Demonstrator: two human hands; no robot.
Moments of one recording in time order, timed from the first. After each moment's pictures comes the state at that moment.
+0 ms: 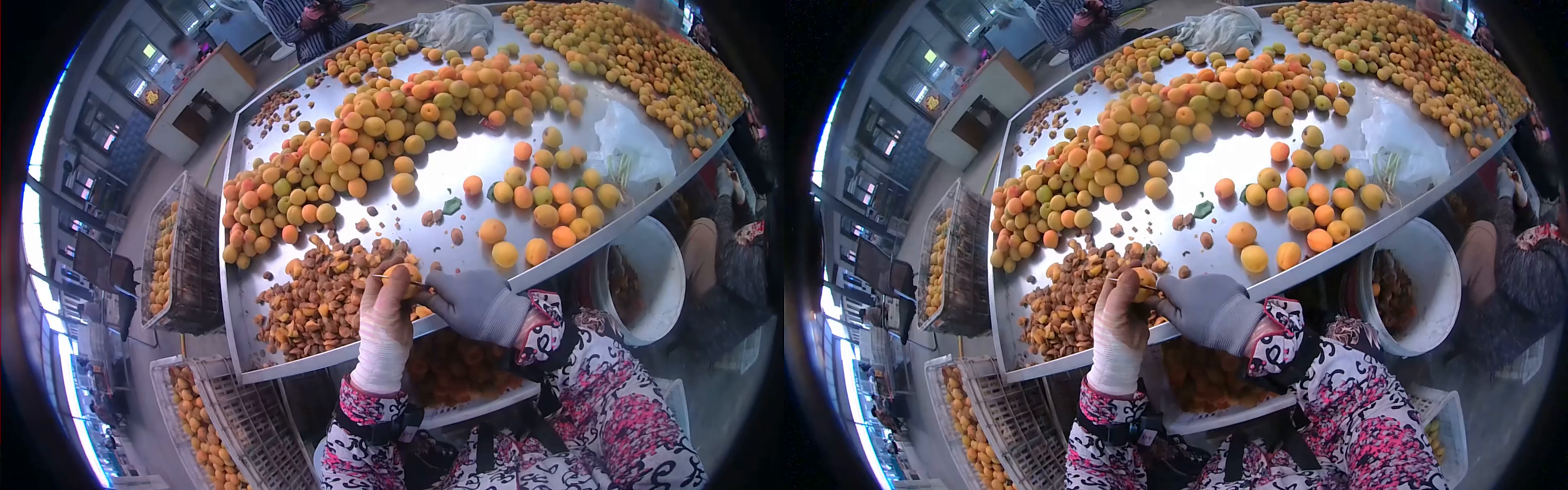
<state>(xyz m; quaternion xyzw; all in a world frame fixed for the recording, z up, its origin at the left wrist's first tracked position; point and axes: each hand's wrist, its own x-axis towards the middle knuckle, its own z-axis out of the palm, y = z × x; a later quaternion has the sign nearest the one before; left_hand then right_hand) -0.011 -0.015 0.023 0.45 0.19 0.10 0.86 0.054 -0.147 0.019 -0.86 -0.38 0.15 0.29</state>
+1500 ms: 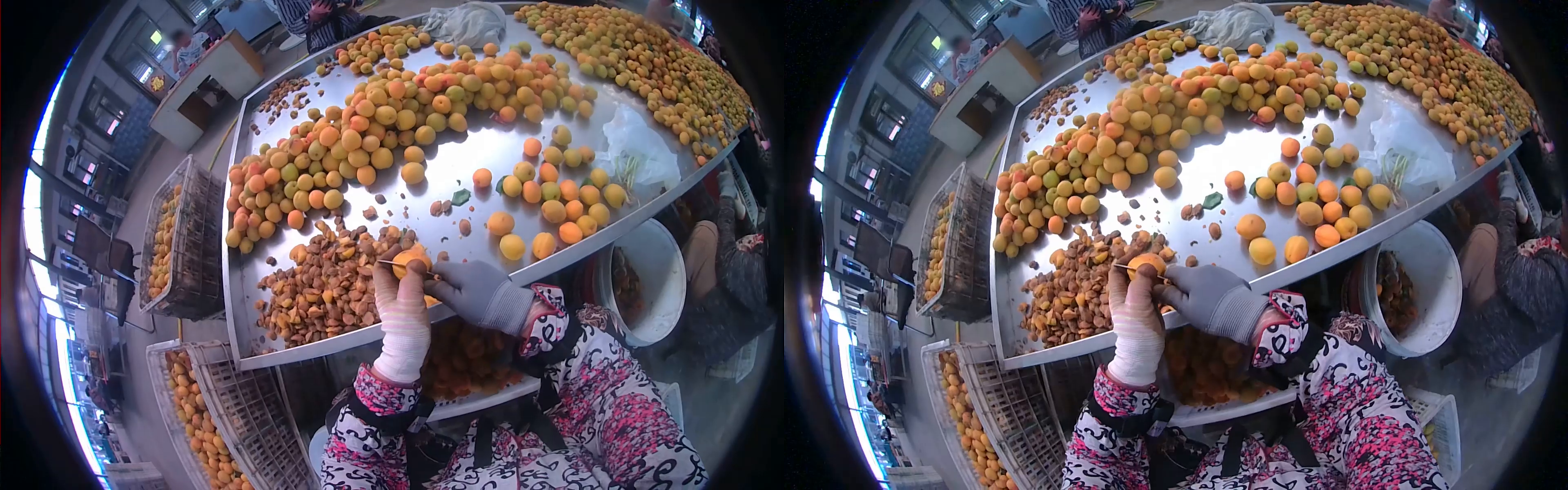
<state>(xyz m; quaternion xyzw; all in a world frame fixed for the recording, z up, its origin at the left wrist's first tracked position) -0.006 -0.029 0.000 0.51 0.21 0.24 0.80 0.052 -0.141 0.009 -0.82 -0.37 0.21 0.37</state>
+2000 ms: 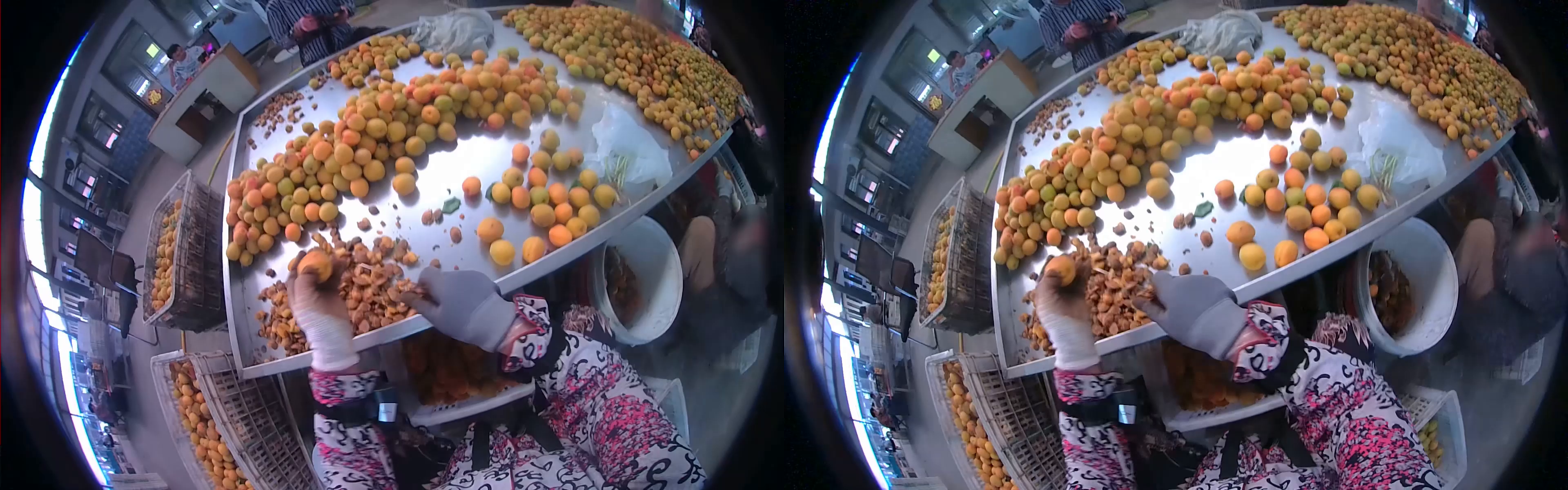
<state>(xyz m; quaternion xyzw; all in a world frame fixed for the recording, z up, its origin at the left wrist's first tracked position) -0.011 0.069 0.008 0.42 0.18 0.34 0.82 0.039 -0.134 0.029 -0.88 -0.34 0.13 0.31</state>
